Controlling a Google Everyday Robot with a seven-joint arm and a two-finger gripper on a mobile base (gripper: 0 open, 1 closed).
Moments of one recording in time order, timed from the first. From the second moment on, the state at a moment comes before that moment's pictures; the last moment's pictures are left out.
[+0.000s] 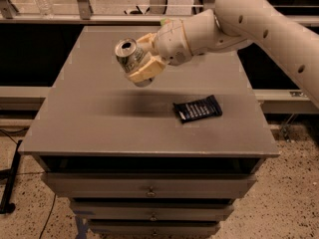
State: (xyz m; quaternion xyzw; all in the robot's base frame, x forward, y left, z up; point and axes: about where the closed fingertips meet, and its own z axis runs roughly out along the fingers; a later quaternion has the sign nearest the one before) arm 0.595 0.058 0.927 -0.67 0.51 0.29 0.45
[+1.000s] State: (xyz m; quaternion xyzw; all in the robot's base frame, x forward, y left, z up) arm 0.548 0.129 0.903 -0.87 0.41 0.06 0.27
